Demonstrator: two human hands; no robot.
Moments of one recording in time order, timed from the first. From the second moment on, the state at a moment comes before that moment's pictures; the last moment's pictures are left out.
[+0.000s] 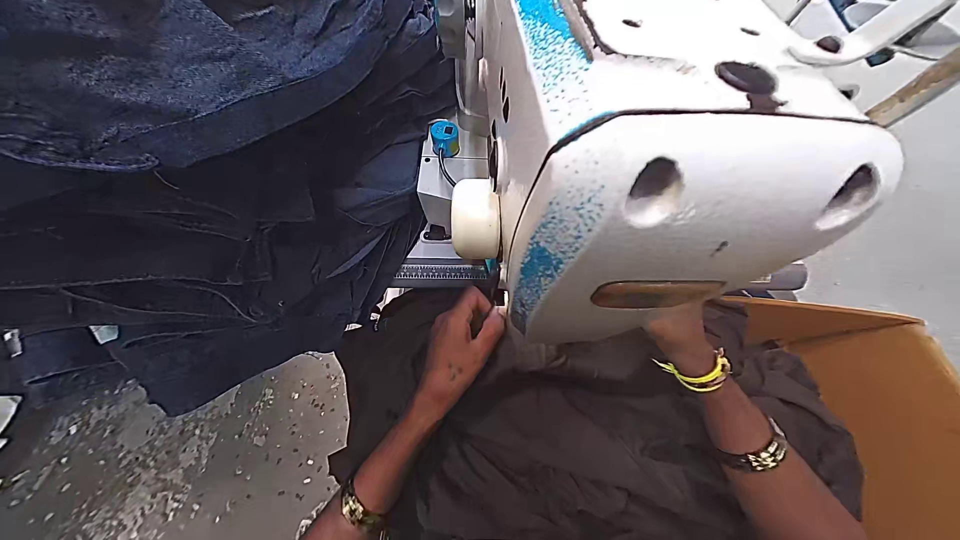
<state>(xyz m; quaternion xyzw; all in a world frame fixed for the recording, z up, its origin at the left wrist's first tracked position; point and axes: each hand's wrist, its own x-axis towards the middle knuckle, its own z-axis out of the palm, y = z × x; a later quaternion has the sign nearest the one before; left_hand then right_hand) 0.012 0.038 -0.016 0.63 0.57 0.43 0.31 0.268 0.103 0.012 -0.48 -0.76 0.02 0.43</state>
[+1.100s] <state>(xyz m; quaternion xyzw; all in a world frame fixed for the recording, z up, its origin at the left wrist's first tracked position) -0.067 0.027 -0.031 0.70 0.62 0.31 0.17 0.280 0.091 -0.004 -0.58 -0.76 0.03 0.30</state>
